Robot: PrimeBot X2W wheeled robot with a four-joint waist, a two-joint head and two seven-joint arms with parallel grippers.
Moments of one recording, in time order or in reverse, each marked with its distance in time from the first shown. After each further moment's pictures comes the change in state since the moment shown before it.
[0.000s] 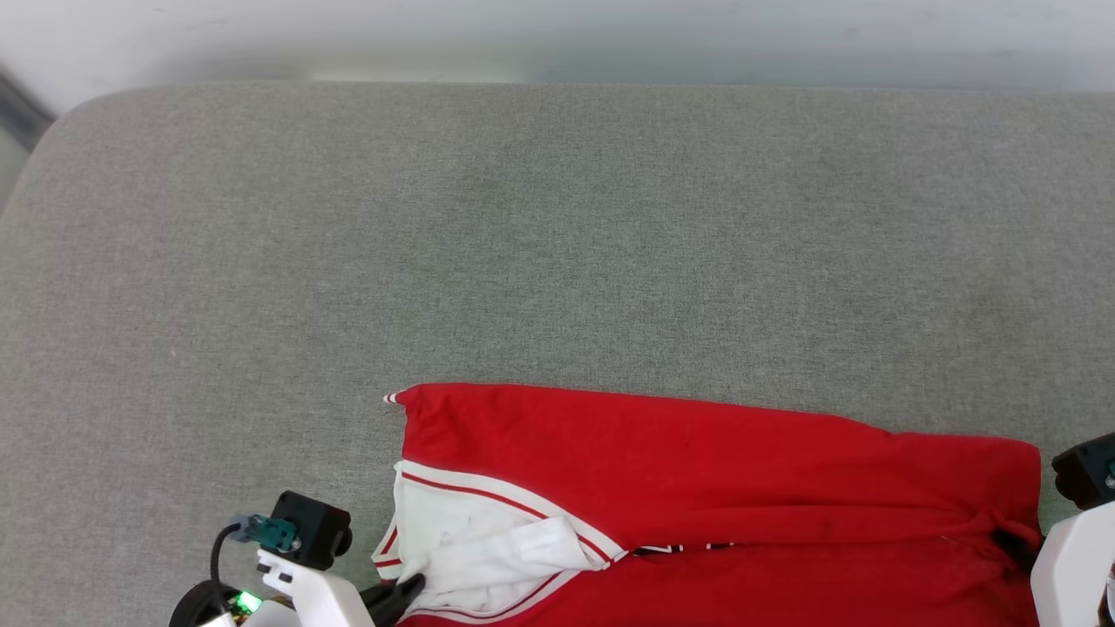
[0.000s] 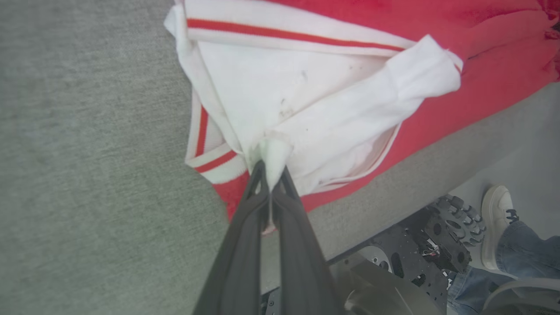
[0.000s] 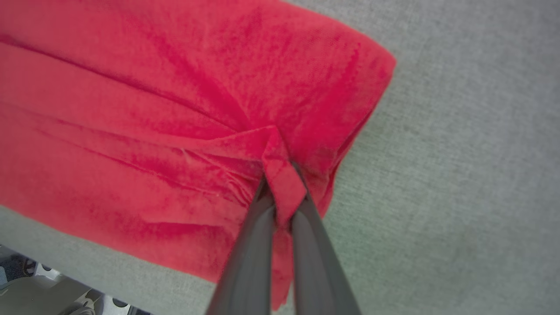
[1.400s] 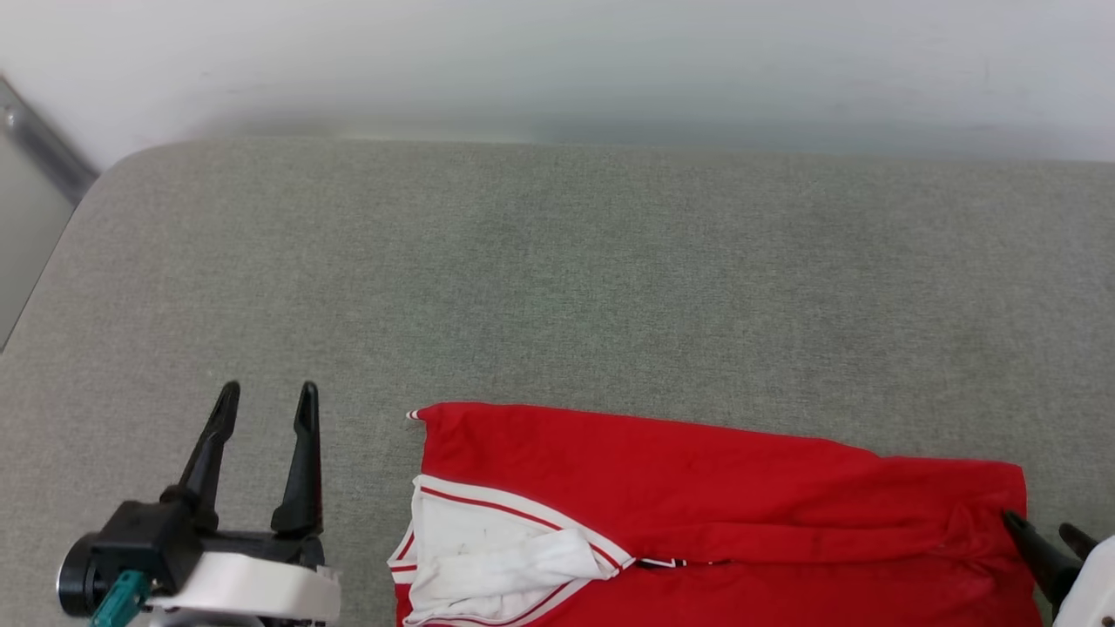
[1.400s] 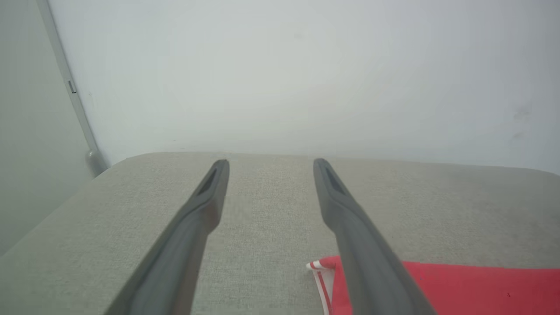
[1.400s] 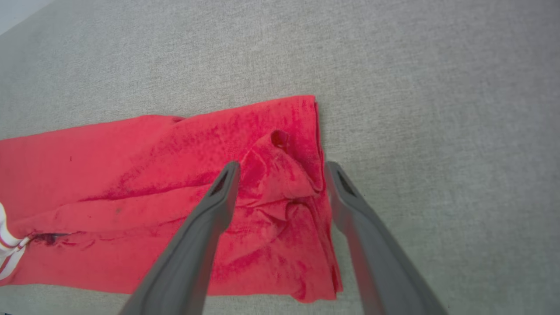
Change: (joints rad) left arm 0.062 -0.320 0.381 0.031 0.429 0.097 -0.675; right arm 0.065 0.448 -0.487 -0.115 -0.049 0.000 0.094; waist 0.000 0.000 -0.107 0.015
